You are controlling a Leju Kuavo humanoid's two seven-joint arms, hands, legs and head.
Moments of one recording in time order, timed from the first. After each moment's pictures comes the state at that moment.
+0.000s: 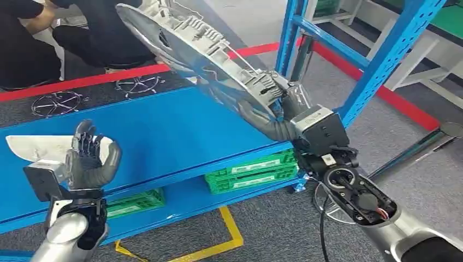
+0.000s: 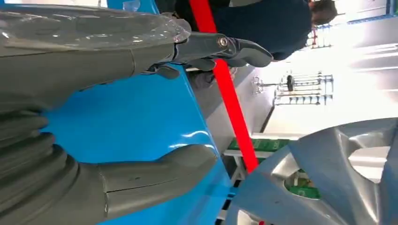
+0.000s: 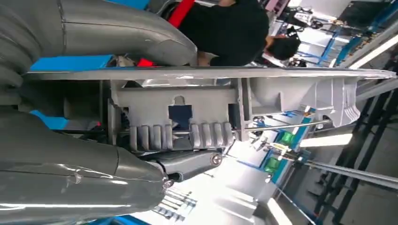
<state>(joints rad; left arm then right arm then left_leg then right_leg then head) -0.28 0.02 -0.46 -1.43 0.13 0.31 -0.39 -0.43 -0.18 0.47 -1.84 0.18 -0.20 -0.16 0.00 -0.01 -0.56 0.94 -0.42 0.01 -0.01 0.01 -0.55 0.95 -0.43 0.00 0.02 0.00</state>
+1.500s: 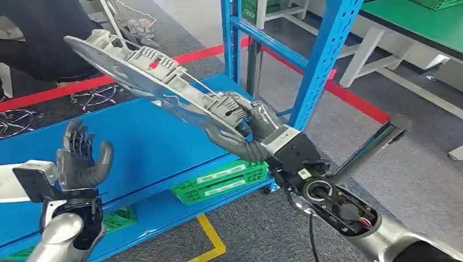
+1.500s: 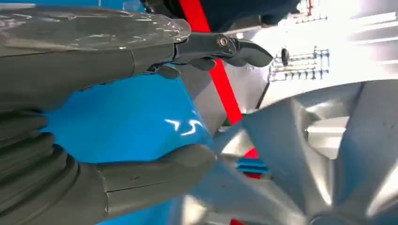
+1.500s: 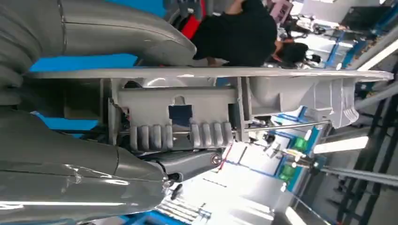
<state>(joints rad) -0.30 0.02 -0.47 -1.43 0.14 0.33 -0.40 -0.38 -0.12 0.56 -1.84 0.14 -0.16 -0.19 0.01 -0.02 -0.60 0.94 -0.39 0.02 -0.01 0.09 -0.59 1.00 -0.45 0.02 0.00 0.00</state>
